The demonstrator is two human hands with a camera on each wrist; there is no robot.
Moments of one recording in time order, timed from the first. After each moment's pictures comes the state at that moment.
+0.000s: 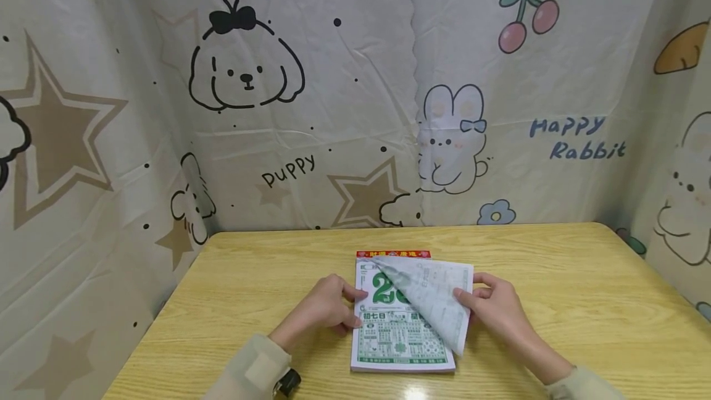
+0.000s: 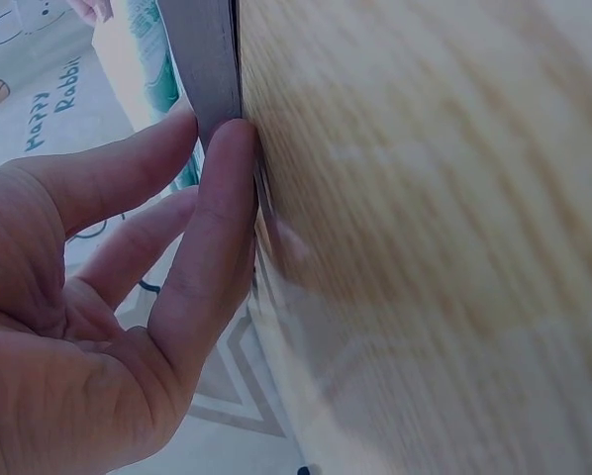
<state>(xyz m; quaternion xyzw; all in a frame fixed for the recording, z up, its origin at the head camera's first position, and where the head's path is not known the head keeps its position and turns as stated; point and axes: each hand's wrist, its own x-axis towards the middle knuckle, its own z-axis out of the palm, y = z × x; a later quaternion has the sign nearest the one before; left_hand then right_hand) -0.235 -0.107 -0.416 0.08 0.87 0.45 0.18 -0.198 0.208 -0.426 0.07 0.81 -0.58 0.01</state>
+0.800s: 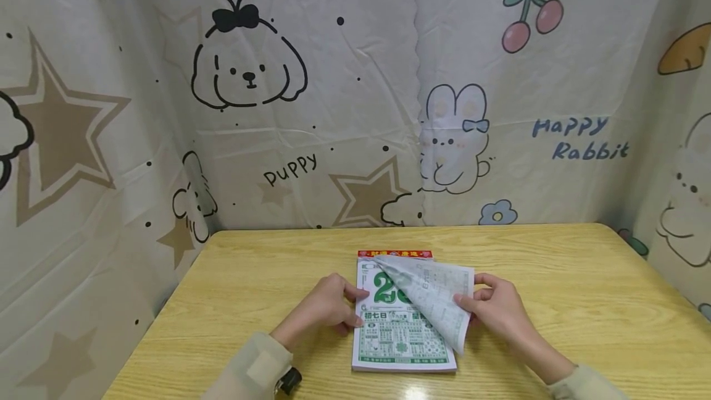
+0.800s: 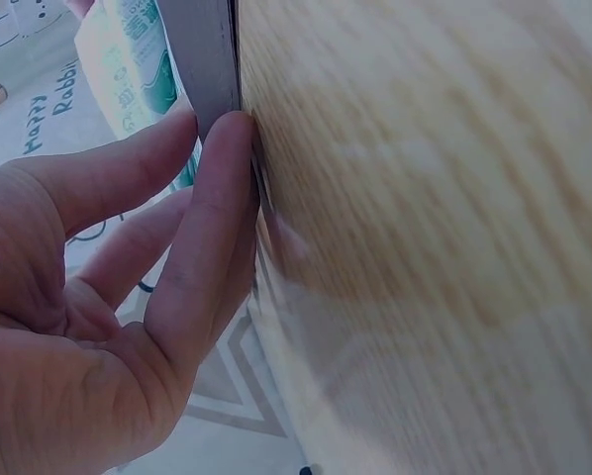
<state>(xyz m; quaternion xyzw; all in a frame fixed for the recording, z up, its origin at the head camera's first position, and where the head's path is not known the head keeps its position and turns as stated) -0.235 -0.107 -0.417 0.08 0.87 0.45 0.18 -0.198 0.209 -0.427 0.07 0.82 -0.56 0.01</state>
